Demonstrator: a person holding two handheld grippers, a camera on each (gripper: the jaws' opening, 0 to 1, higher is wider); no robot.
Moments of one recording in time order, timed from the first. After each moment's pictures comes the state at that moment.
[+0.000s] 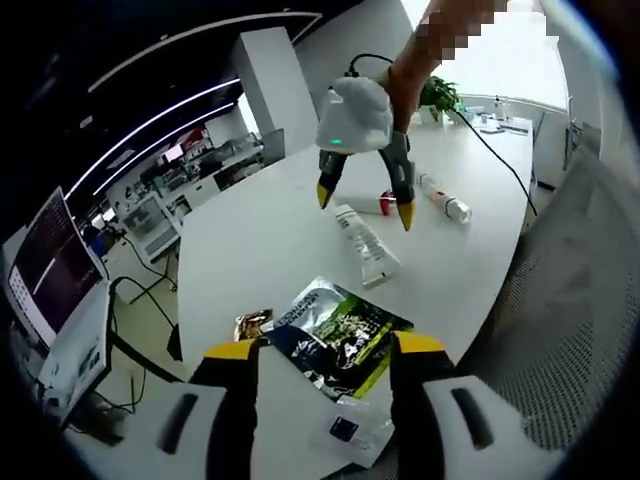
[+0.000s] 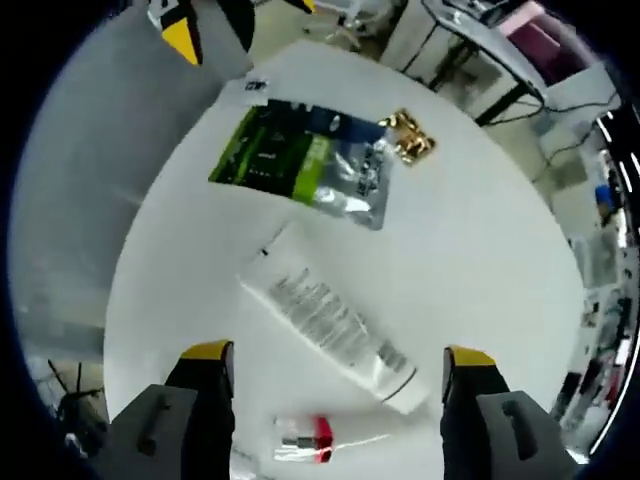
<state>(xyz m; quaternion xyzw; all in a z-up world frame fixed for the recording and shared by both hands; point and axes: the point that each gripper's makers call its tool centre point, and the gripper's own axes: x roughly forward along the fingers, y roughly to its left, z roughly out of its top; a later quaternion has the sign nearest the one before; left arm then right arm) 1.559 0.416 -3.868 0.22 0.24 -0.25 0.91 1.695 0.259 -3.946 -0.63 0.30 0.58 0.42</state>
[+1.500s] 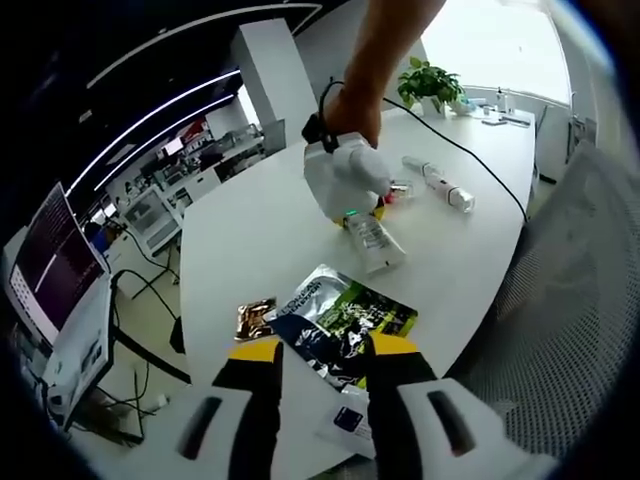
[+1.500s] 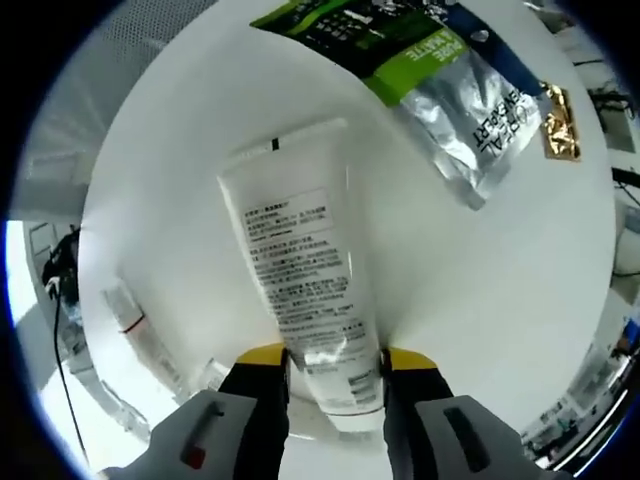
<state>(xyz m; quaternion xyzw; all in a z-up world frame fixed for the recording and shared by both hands) 1.559 0.424 -3.875 0.23 0.26 -0.24 0.91 1.721 0.246 -3.984 -0.76 0.29 0.55 0.19</state>
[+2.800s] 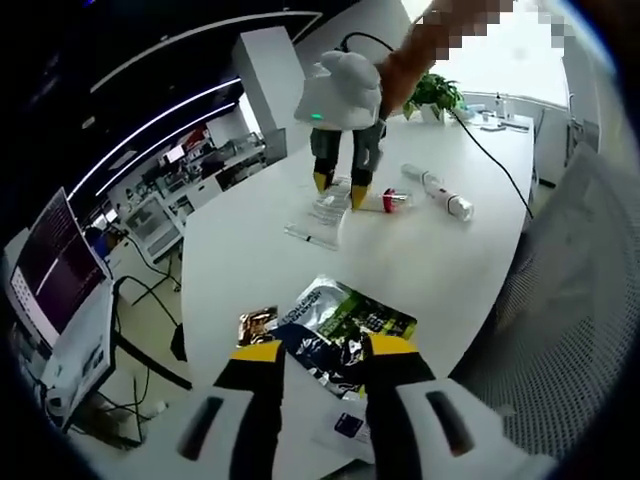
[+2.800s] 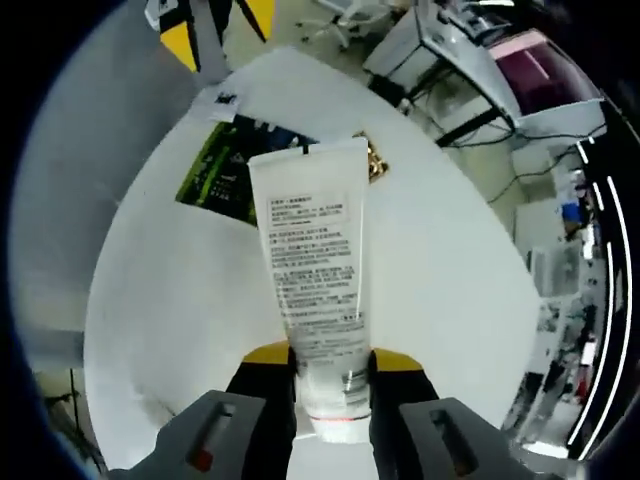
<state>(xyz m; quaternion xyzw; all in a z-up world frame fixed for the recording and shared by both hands) 1.557 0.419 -3.868 0.22 0.24 -0.25 0.91 1.705 0.294 -3.885 -0.60 0.23 0.54 0.54</state>
